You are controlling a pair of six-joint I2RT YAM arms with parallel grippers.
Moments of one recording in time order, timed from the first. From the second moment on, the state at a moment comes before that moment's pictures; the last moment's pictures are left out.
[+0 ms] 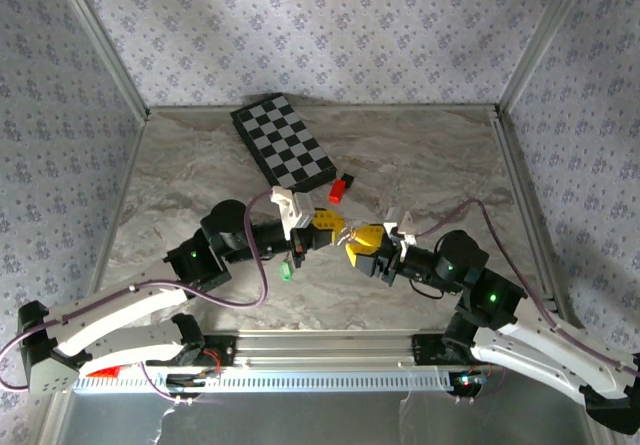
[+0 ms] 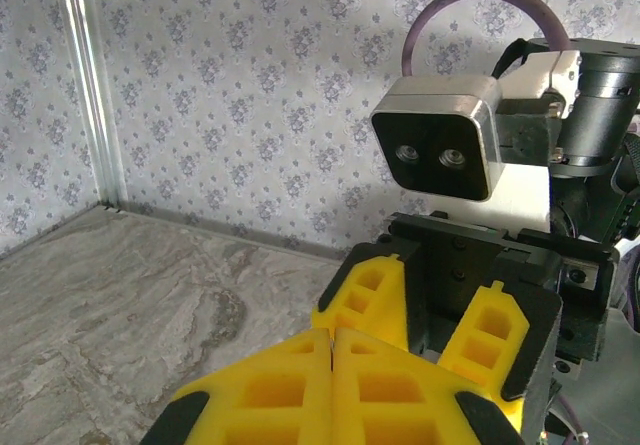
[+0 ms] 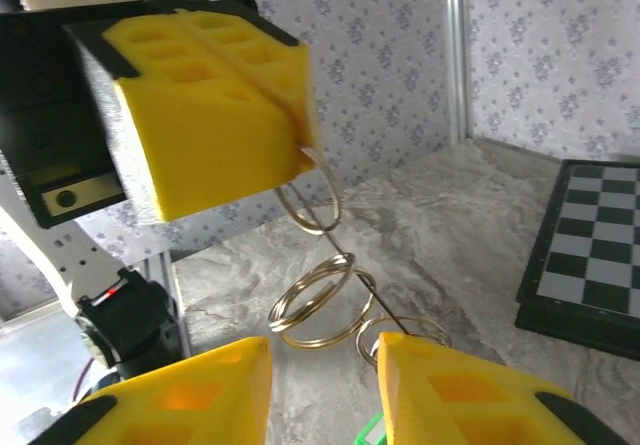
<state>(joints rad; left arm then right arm) -1.06 0.96 0.85 0.13 0.28 -0.10 0.98 0.56 0.60 -0.07 -0.14 0.18</state>
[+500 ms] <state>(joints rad) -1.06 0.95 0.85 0.12 0.28 -0.09 1.00 0.47 0.60 -0.16 -0.07 0.11</state>
